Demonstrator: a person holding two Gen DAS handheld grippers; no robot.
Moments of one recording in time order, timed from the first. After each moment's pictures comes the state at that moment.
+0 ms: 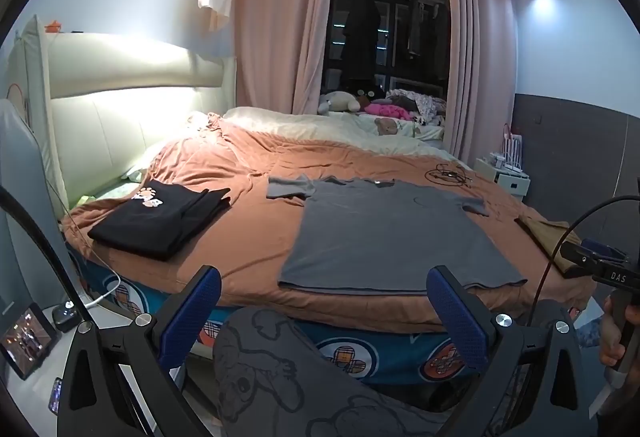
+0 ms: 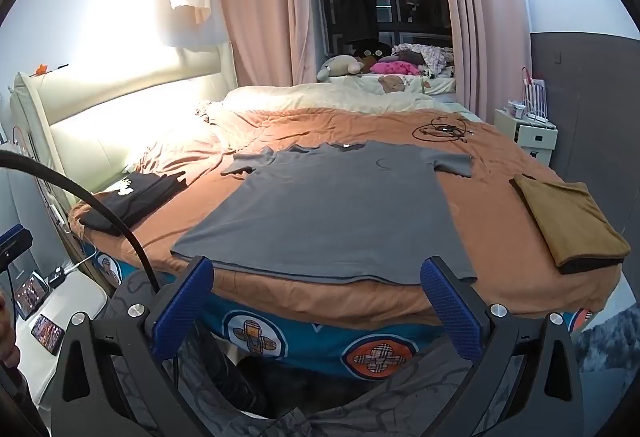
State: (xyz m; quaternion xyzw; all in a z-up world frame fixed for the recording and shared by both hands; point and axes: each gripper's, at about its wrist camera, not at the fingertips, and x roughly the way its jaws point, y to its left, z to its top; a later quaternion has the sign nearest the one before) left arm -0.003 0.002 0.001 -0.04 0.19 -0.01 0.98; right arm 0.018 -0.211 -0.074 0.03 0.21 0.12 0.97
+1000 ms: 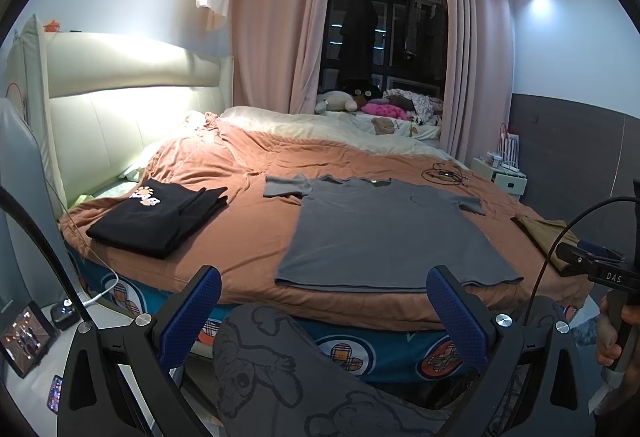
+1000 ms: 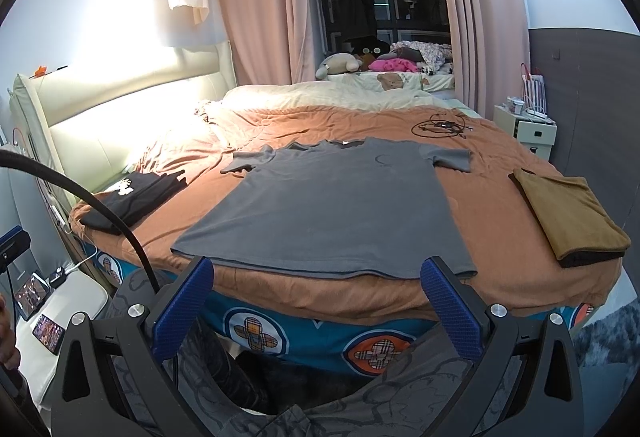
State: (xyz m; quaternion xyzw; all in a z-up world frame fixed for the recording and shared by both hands) left arm -0.007 -0.005 -0.001 -0.04 0.19 -0.02 0.98; right arm 0.016 -0.210 -0.075 0.03 0.21 0.12 0.97
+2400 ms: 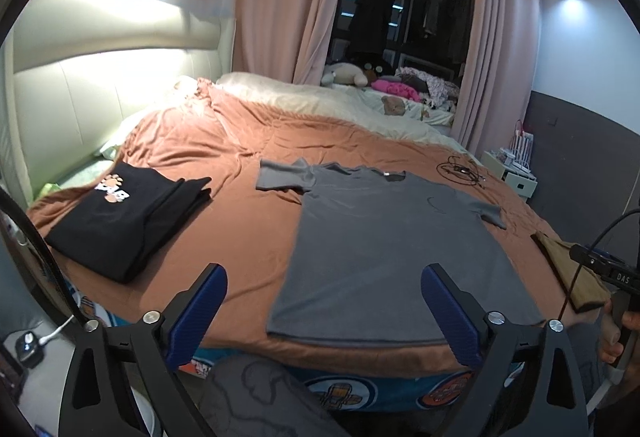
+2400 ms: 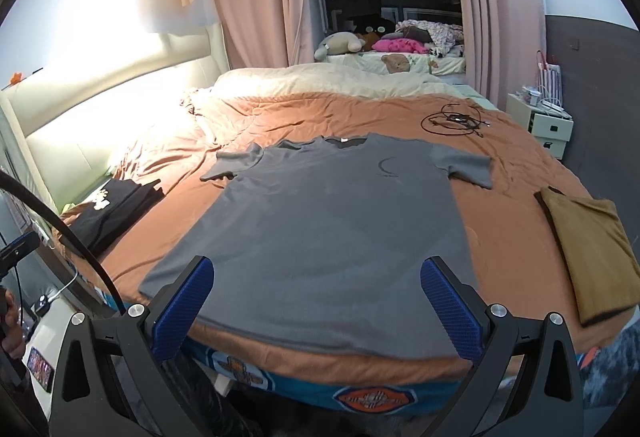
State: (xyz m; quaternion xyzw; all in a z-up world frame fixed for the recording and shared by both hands) left arm 0.164 0.030 0.007 -0.08 0.26 -0.02 0.96; right arm 0.172 -0.209 -0.030 0.08 0.19 0.15 0.97
